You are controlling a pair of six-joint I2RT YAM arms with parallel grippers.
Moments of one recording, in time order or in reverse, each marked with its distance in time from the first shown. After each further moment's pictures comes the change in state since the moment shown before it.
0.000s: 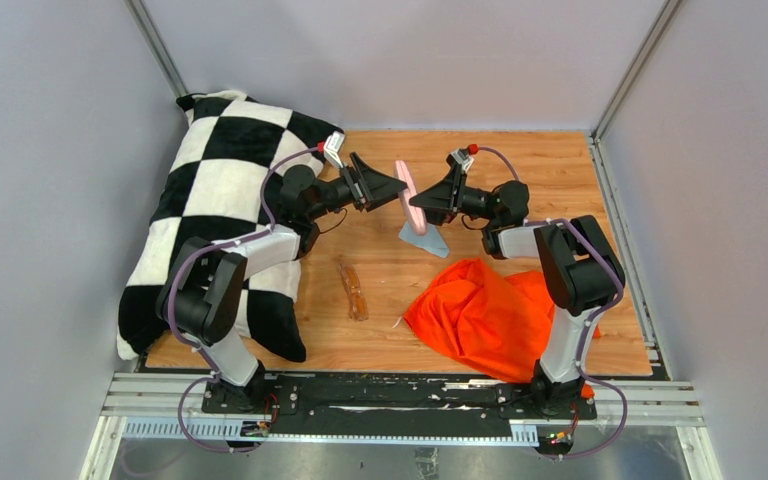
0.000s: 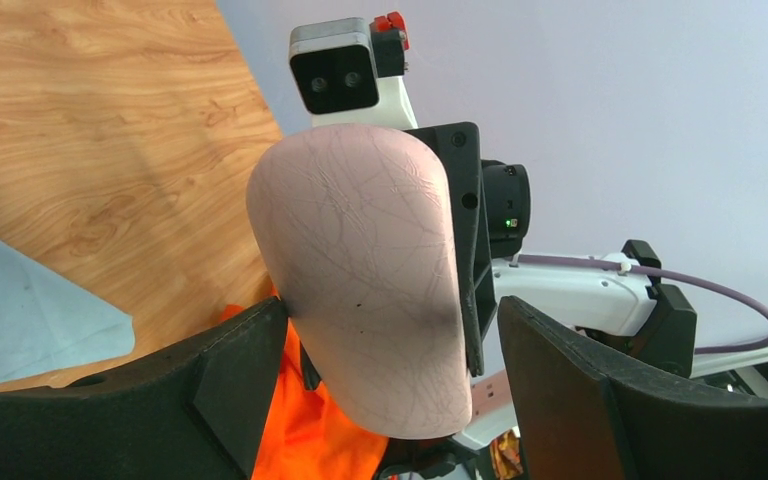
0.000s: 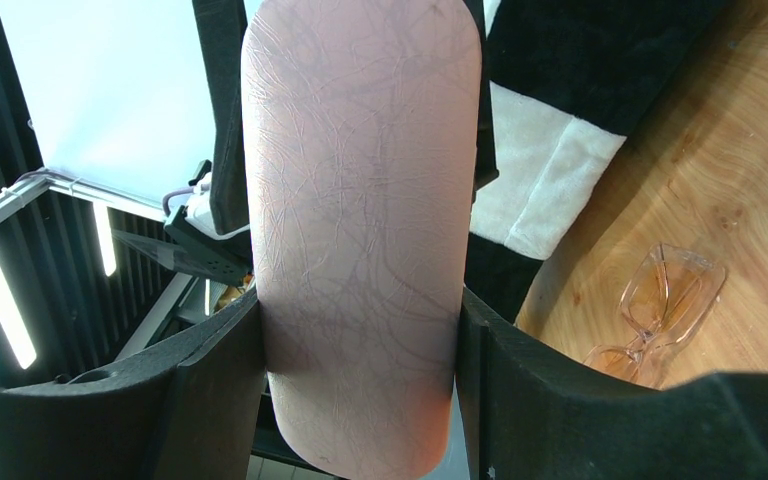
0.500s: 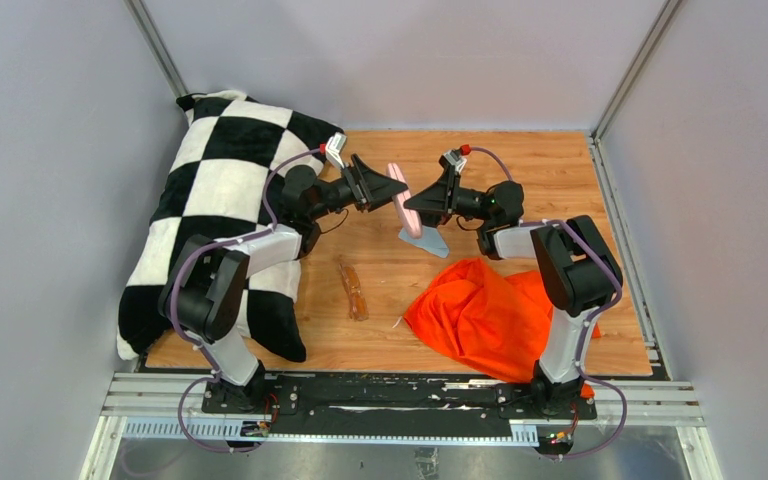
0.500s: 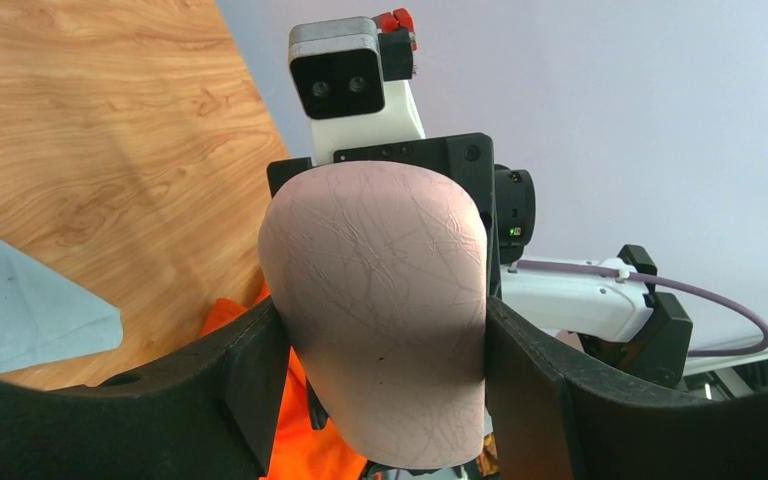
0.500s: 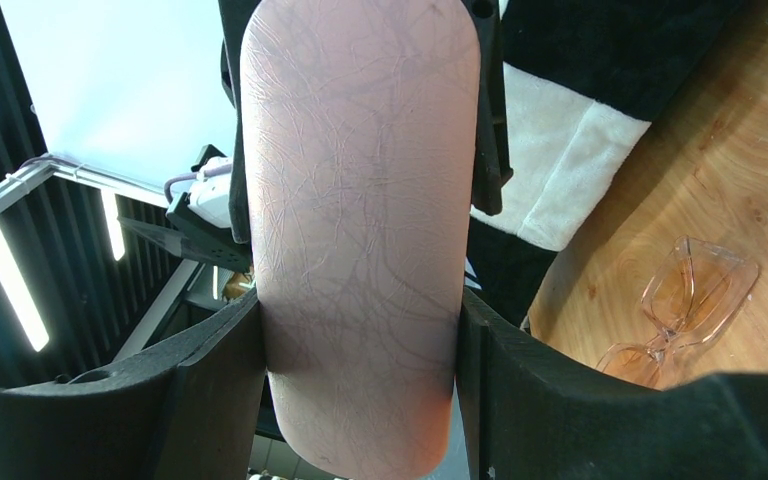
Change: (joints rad) left arm 0.000 0.016 0.003 0.007 0.008 -0.030; right arm 0.033 0.000 0.010 0.002 -0.005 0.013
